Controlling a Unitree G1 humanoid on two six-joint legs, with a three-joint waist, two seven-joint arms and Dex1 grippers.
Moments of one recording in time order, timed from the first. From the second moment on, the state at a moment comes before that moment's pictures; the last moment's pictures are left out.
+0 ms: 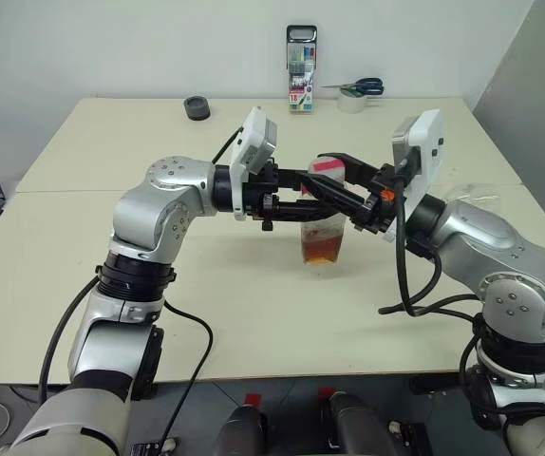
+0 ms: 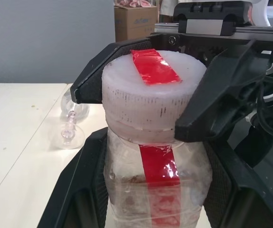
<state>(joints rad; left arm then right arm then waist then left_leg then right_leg) -0.91 0.48 -0.12 0.05 -0.51 0.60 -1.23 -0.65 -0.40 -0.05 -0.60 0.80 0.95 0.33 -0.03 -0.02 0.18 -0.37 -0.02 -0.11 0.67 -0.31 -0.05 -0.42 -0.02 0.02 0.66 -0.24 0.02</state>
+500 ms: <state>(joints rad) -0.94 0.49 -0.11 0.06 -0.51 0.60 -1.24 -0.88 -0.54 0.03 -0.20 0.77 0.84 0.86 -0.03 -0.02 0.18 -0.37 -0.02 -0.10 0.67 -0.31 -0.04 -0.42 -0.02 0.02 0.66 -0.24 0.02</state>
